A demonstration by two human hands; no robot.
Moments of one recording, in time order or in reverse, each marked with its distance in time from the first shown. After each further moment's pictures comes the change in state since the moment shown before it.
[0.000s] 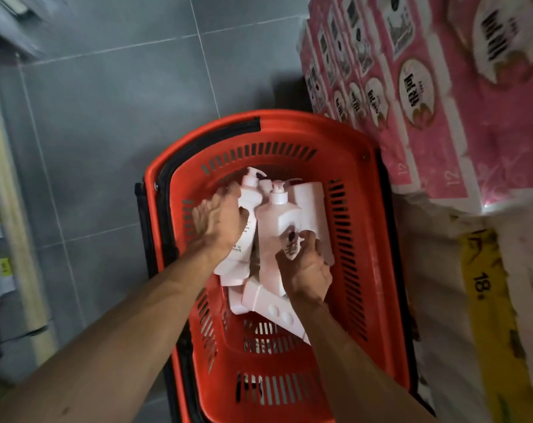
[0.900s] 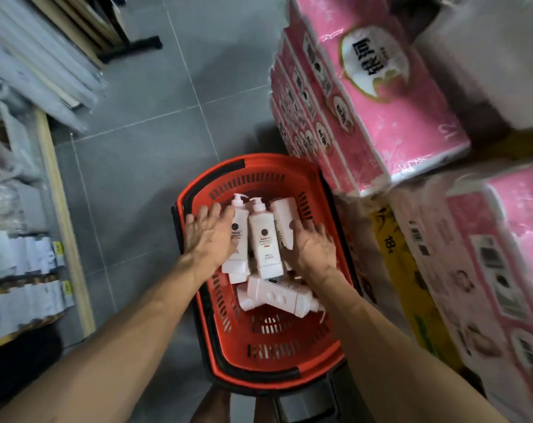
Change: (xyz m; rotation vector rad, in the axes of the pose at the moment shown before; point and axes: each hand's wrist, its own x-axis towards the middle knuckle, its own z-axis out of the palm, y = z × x) left_hand -0.119 0.019 -0.145 0.334 -0.019 0.268; right_hand -0.073 -0.022 -0.163 -0.369 -0.075 -0.350
